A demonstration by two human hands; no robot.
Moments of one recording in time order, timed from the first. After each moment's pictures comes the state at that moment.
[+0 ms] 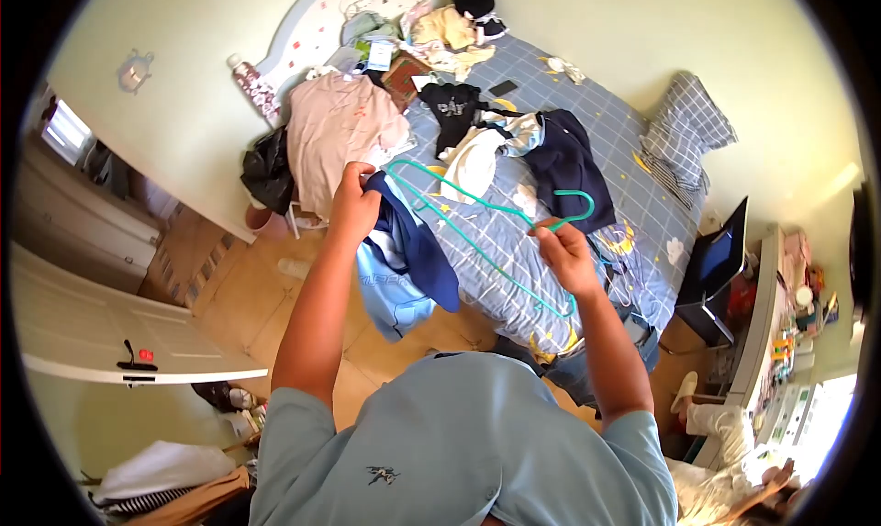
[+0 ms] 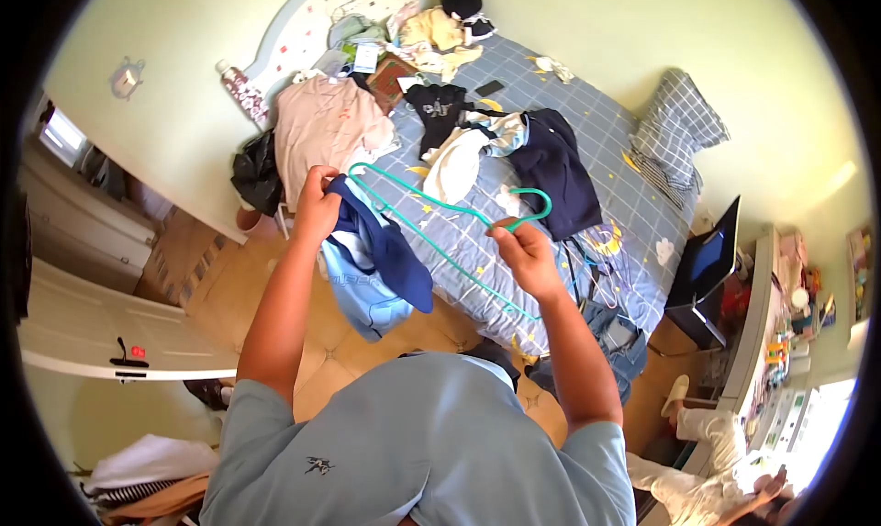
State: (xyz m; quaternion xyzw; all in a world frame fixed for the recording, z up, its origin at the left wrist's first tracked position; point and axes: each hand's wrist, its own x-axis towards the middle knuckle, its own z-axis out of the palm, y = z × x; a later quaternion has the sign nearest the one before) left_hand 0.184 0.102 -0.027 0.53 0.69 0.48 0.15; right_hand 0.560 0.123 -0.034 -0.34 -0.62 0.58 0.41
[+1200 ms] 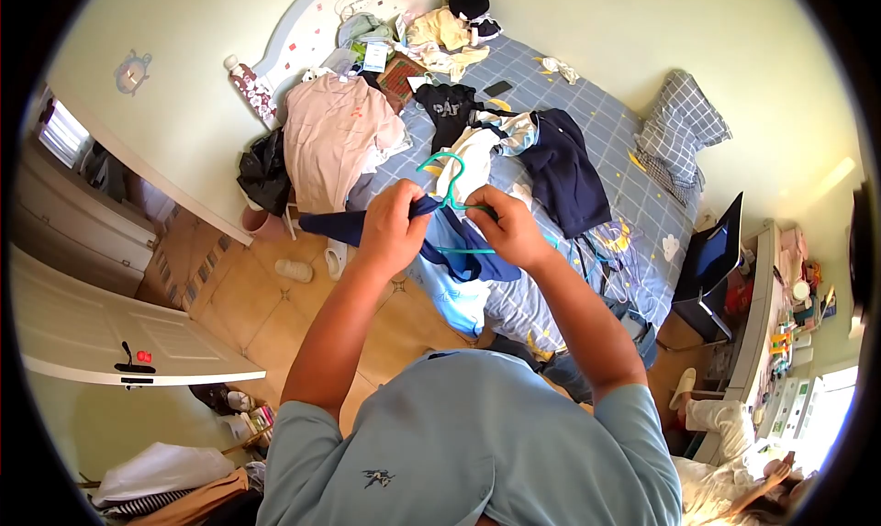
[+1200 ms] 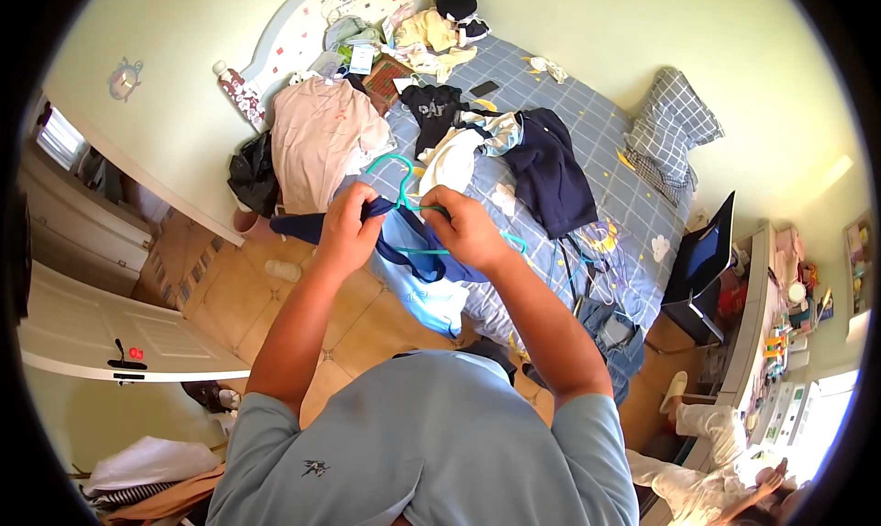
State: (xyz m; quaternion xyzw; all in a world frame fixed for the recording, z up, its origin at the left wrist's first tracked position) left_hand 0.261 0.069 0.004 0.71 0.51 0.47 0.00; right_hand 0.474 0.130 0.006 -0.28 -0.80 0.38 0.38
